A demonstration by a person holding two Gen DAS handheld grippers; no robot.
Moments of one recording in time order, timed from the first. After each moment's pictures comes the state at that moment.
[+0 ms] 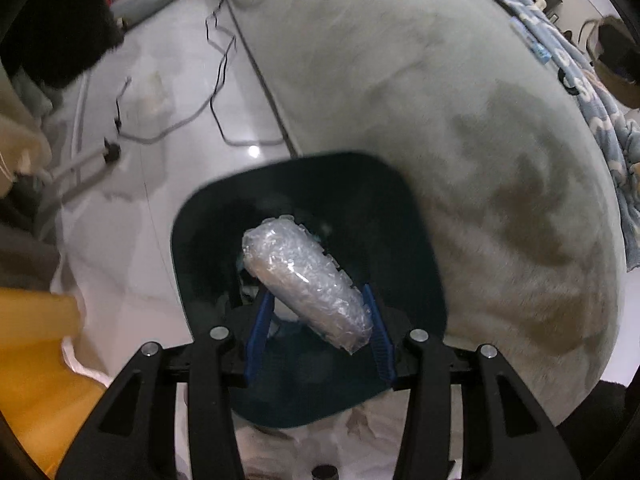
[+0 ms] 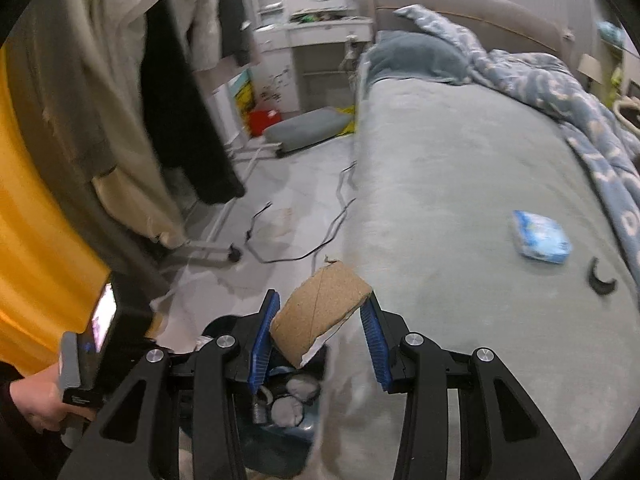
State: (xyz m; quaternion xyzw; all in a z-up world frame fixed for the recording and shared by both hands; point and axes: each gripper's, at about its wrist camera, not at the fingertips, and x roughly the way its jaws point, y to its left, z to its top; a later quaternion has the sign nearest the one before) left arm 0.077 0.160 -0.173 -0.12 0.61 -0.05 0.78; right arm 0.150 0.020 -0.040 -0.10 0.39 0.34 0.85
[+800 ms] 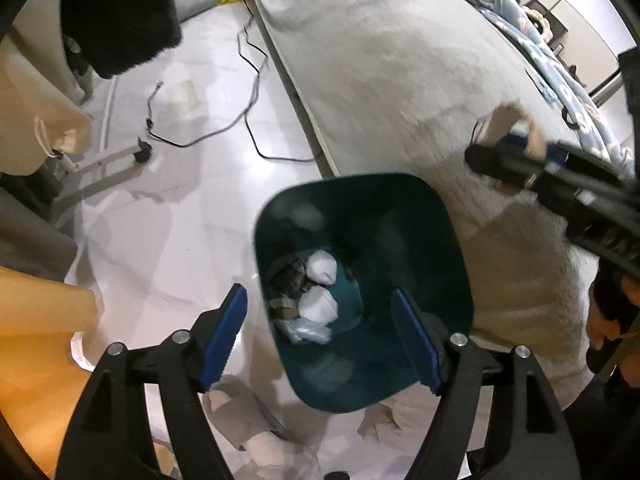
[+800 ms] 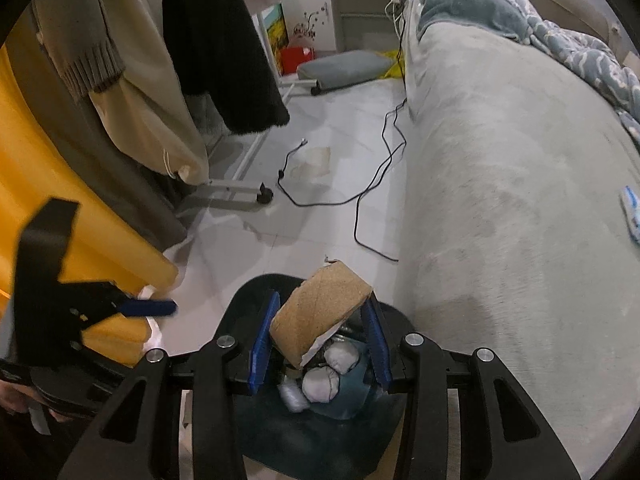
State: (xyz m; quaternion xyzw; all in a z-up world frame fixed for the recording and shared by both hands) left arm 0.048 0.222 -0.147 -0.14 0.57 -0.02 0.81; right arm 0.143 0.101 -0.113 -0.14 0.48 0.36 0.79
